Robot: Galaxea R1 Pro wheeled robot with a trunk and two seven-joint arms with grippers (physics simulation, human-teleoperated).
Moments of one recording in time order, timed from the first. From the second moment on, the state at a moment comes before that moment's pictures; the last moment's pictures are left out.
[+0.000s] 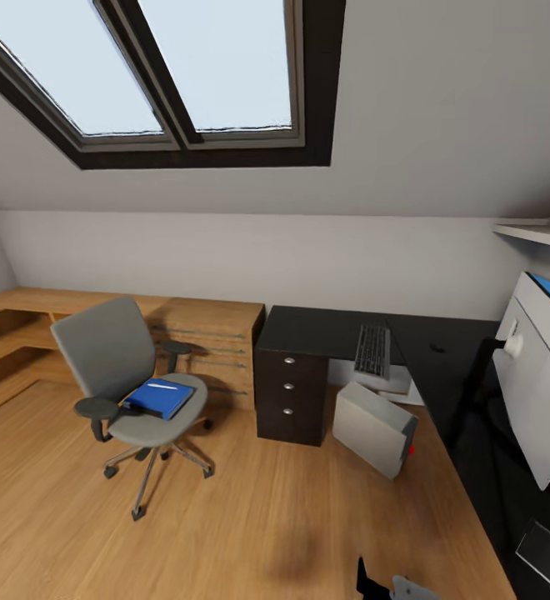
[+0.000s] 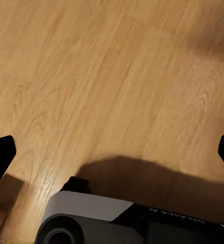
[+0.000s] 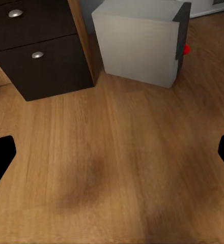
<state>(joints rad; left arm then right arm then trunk) -0.16 -0.11 -0.30 -0.28 0.42 -0.17 0.28 -0.38 0.08 0.02 -0.01 -0.35 -0.78 -0.02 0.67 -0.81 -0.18</state>
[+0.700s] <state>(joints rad) -0.16 -0.10 -0.30 -0.76 0.42 -0.05 0.31 -0.38 0.06 0.06 -0.81 -0.25 -0.06 -0.05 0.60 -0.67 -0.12</state>
